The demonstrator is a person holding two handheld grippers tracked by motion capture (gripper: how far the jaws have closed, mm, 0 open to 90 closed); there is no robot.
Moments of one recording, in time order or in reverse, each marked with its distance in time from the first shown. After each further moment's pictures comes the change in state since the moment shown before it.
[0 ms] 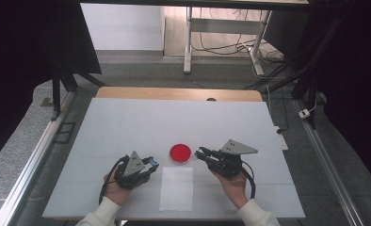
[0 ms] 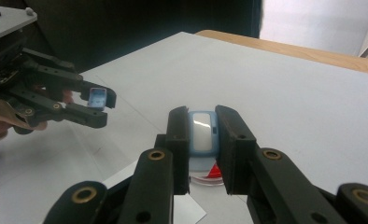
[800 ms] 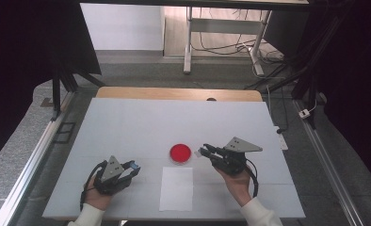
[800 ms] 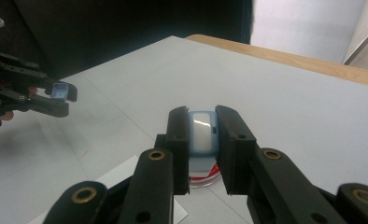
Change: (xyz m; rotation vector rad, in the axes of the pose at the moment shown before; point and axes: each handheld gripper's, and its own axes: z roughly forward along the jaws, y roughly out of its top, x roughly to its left) left arm 0.017 -0.030 -0.034 0.007 0.042 -0.076; right arm -0.009 0.006 -0.007 -0.008 -0.031 -0.017
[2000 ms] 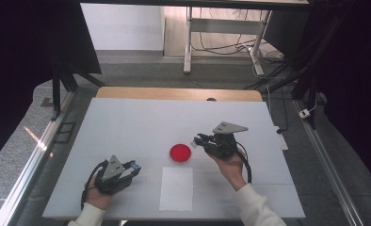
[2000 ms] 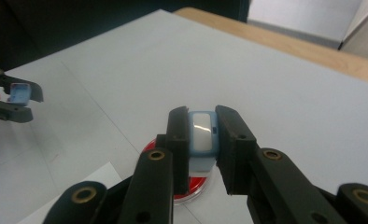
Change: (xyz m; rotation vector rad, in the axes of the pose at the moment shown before) left arm 0.001 0.000 0.003 0.008 -0.005 -0.007; right arm -0.017 0.030 0.042 0.153 -0.020 -0.014
